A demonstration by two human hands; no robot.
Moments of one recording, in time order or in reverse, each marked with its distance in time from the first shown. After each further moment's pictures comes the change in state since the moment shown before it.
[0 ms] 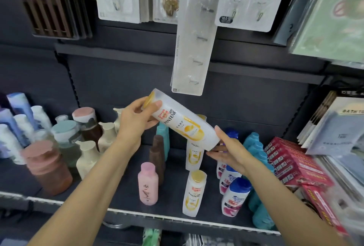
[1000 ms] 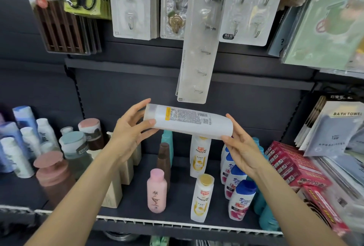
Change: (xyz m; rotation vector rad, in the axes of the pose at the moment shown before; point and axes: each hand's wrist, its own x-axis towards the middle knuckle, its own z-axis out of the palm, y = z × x) left_hand -0.010 0.013 -0.053 -0.153 -0.287 0.027; right_hand -0.034 -0.011 0.014 0.407 -0.164 -0.459
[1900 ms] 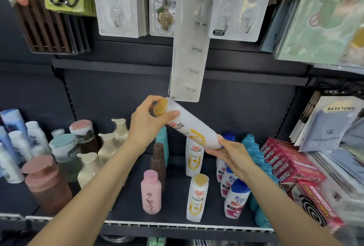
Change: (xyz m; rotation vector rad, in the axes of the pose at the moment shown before) left_hand 0.024 -0.005 0.057 0.552 0.147 0.145; right_hand 0.007 0.023 -0.020 -0.195 0.279 0.232
